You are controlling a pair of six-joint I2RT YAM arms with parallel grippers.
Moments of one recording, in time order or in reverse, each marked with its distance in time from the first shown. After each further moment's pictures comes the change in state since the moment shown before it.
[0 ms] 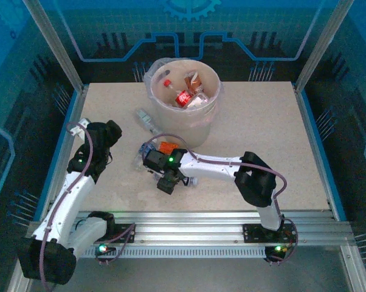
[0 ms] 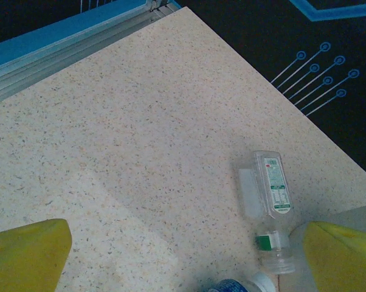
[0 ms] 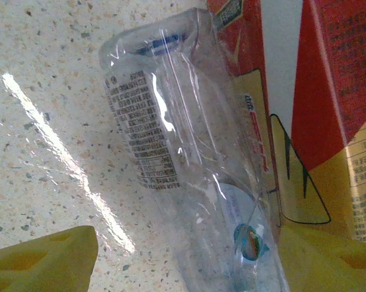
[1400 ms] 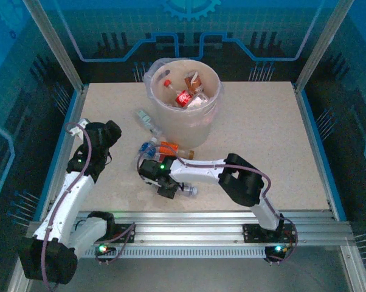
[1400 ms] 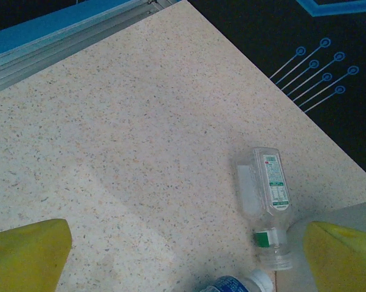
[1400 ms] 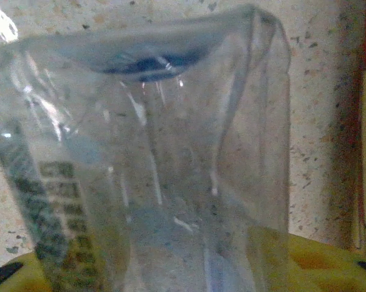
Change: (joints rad) left arm 0.024 0.002 -0.006 0.008 0.038 -0.001; right arm 0.037 0.130 0.038 -0.023 -0.018 -0.098
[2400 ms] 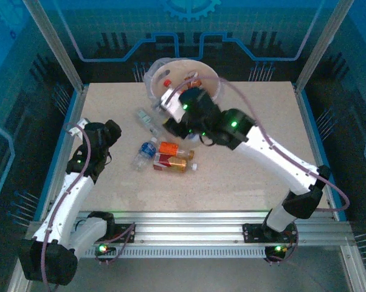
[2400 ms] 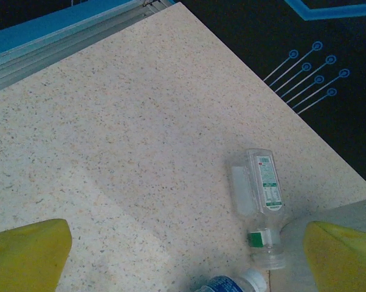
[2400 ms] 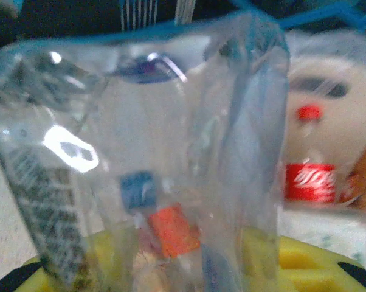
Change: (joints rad) left arm 0.001 -0.011 0.000 0.007 0.015 0.000; right arm -0.234 -0.519 0.329 0.077 -0.029 -0.058
